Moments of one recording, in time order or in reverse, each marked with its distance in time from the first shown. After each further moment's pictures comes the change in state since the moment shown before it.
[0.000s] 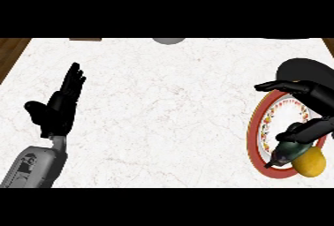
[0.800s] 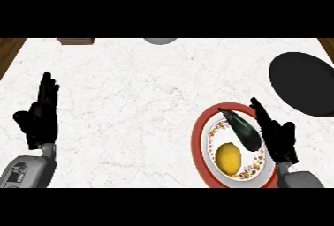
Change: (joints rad) left arm 0.074 0.007 0.075 0.028 -0.063 0.171 -0.065; right arm 0.329 0.381 -0.004 -0.106 -0.010 -0.708 0.469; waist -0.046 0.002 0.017
